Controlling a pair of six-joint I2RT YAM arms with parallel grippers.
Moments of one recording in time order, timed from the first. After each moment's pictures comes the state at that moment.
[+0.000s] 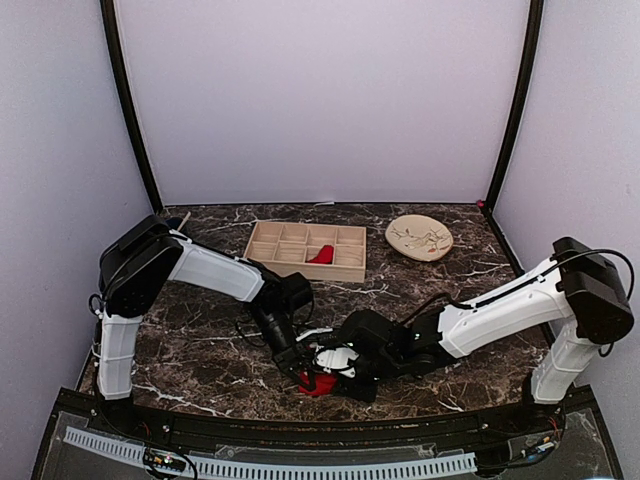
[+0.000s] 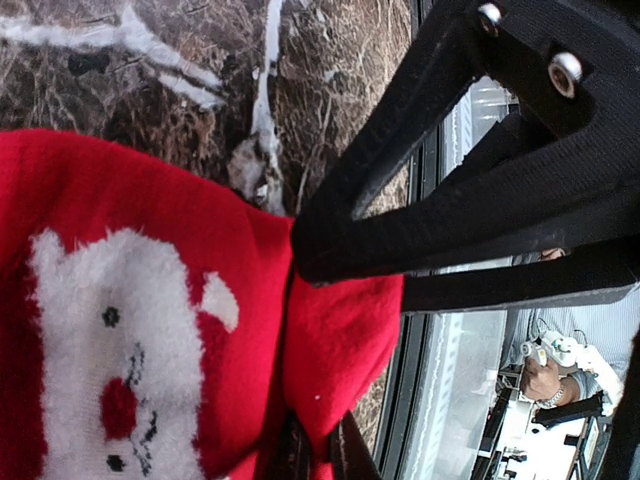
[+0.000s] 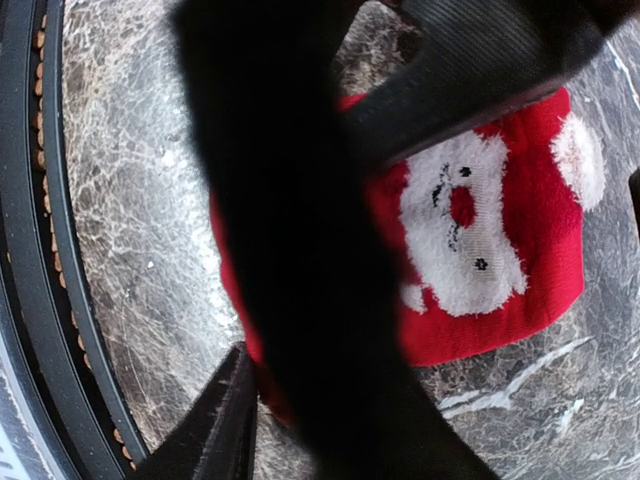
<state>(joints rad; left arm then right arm) -0.88 2.13 1.29 -0.77 0.95 0.31 1.27 1.69 0.86 -0.15 -0.05 -0.08</state>
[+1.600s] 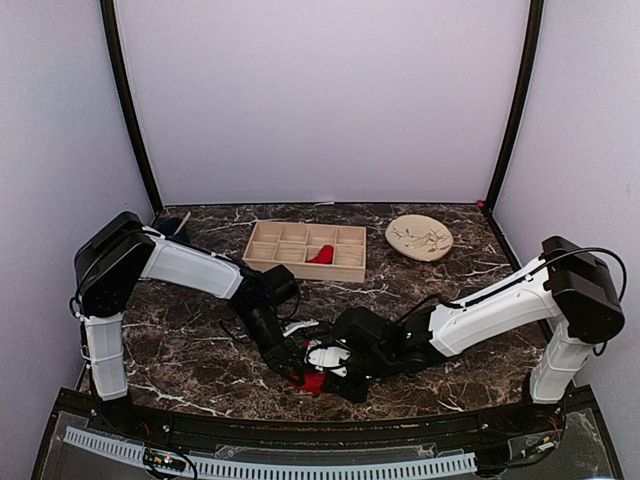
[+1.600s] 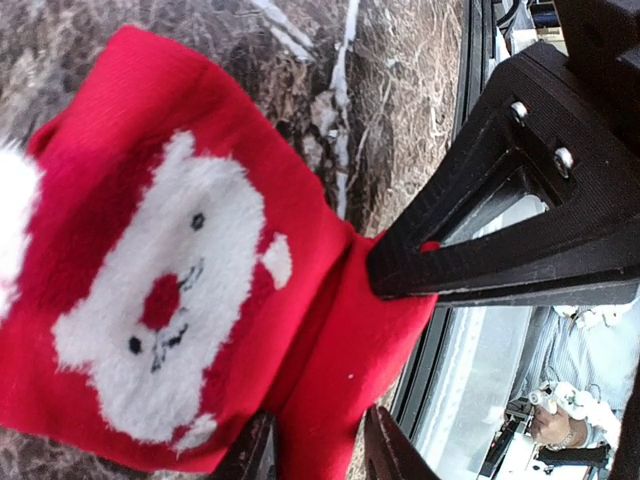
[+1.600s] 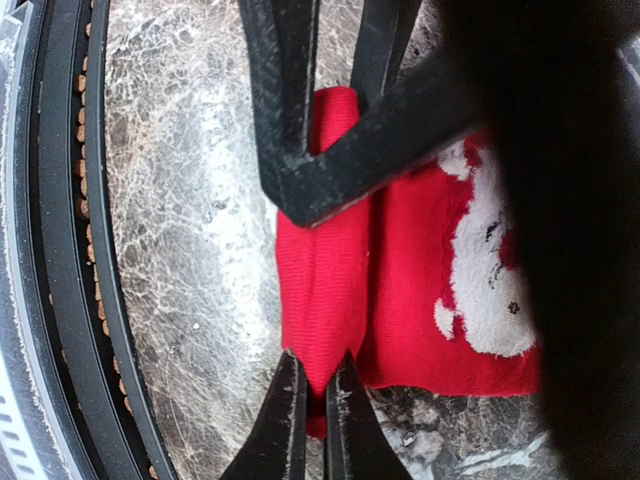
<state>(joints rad) -0.83 1.99 1.16 -0.69 0.82 0.18 1.25 1.74 0.89 -0.10 -0.16 -0.07</state>
